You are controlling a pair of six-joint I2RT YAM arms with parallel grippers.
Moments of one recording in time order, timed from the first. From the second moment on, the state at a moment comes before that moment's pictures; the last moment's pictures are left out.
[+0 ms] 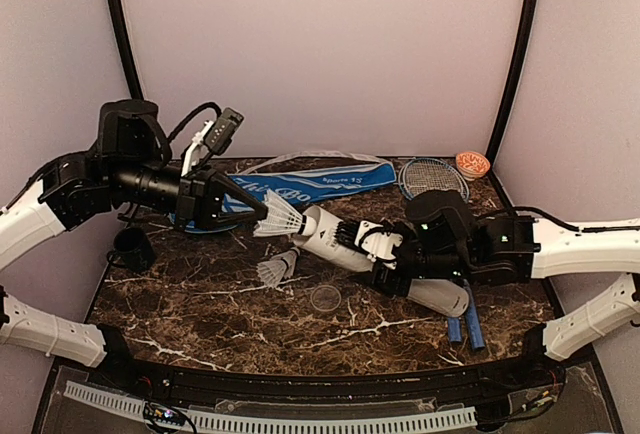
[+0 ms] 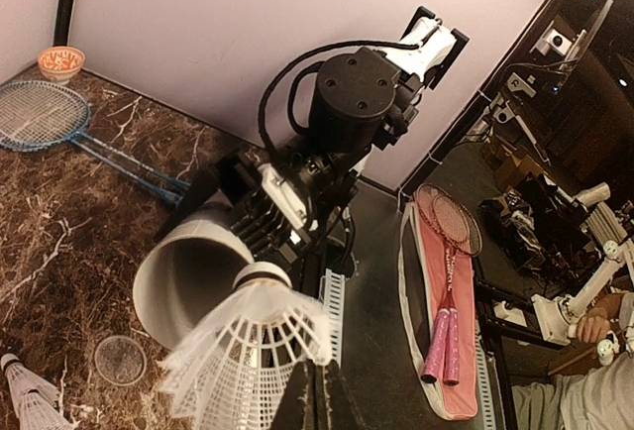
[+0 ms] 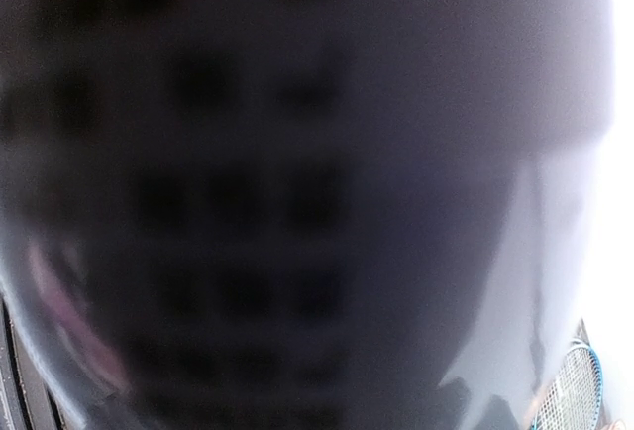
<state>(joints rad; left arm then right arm) -0.84 1.07 1.21 -0.48 0.73 -0.25 1.18 1.23 0.91 -0.28 0.16 -0.35</state>
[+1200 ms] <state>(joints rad) -0.87 1.12 1.25 -0.55 0.50 -0.20 1.20 1.15 0.86 -0.26 0.15 -0.35</state>
